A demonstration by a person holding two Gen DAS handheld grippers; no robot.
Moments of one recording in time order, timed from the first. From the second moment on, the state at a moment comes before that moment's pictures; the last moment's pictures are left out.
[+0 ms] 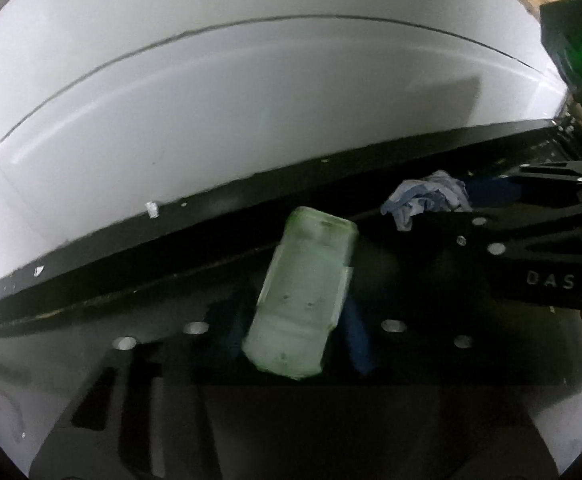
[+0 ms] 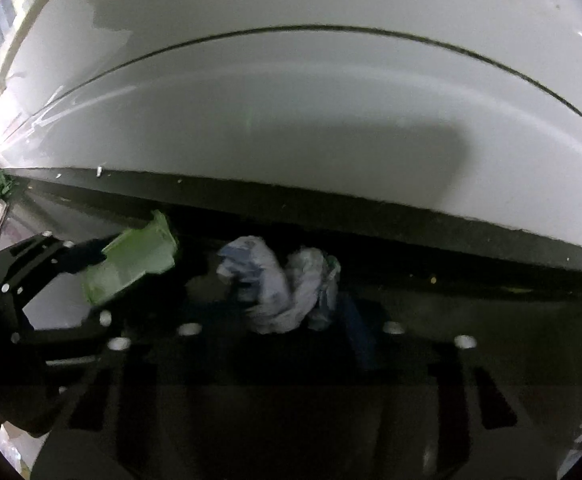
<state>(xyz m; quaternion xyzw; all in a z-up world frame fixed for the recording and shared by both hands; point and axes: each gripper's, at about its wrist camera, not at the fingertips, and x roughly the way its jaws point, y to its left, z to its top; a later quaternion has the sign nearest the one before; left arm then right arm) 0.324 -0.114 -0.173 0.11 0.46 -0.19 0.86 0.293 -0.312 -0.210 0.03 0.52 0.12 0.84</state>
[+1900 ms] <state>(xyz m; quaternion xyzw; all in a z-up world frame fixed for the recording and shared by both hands) -0.142 0.239 -0.071 -0.05 0.43 0.19 0.88 -0.044 0.056 -0.071 -0.14 0.44 0.43 0.78</state>
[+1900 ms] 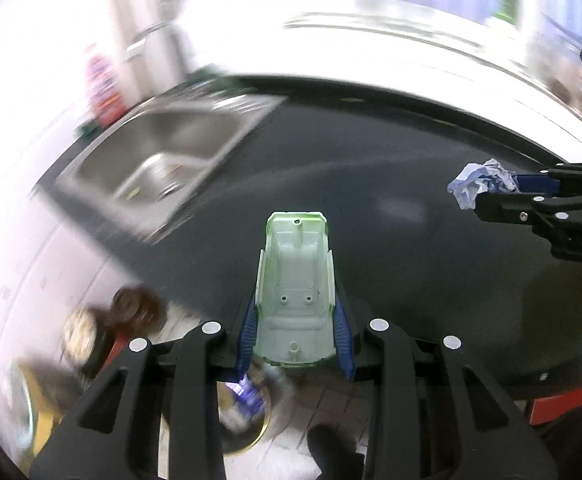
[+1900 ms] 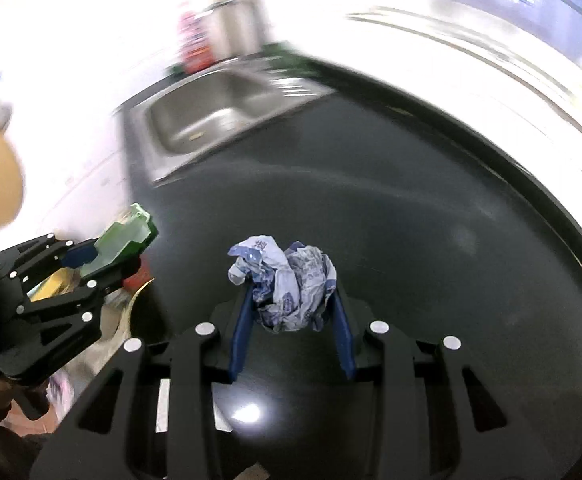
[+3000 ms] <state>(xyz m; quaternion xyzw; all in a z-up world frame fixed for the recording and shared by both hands) -0.318 0.359 -0.159 -0.21 0.47 0.33 0.79 -0.213 0.297 -0.148 -0.28 0.48 0.57 0.60</state>
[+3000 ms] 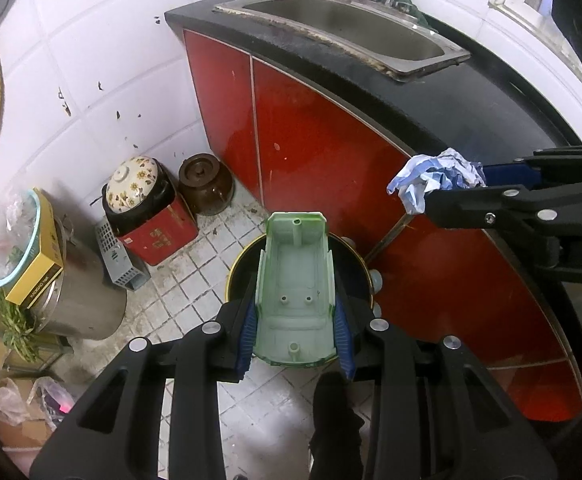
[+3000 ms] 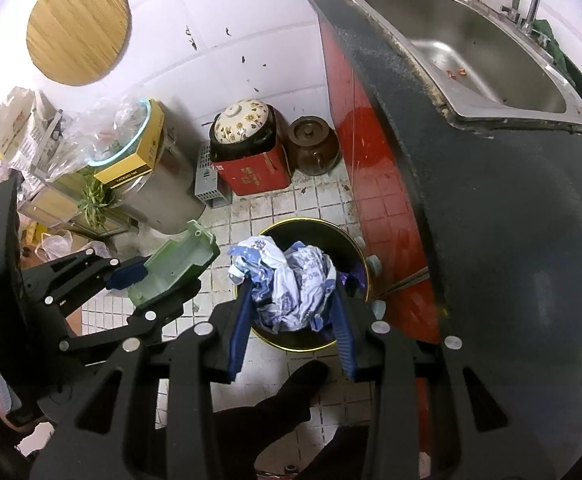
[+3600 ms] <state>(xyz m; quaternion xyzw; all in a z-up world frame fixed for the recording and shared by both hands) -0.314 0.372 -0.166 -0.21 0.47 0.32 0.79 -0.211 0.303 -0.144 -0.28 0.47 0.57 0.61</state>
